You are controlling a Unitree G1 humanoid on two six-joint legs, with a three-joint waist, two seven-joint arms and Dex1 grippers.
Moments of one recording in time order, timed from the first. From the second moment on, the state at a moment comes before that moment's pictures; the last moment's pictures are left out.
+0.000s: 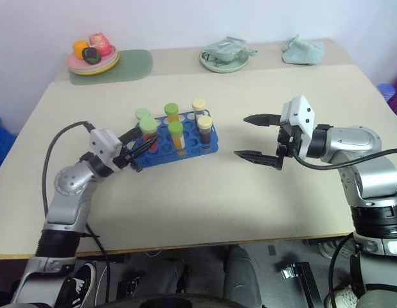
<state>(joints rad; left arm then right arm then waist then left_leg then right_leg) -0.29 0.39 0.04 0.00 -0.23 -0.19 -0.76 -0.45 -0.83 -0.10 -0.12 0.52 0.36 1.18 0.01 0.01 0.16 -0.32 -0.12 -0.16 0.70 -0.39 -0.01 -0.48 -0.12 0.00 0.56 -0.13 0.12</state>
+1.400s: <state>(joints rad) -0.28 0.36 0.04 -0.11 -0.36 0.07 -0.64 -0.43 -0.84 -0.11 -0.13 0.52 0.36 1.17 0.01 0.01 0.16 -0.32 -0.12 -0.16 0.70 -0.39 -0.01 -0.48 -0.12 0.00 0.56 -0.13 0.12</state>
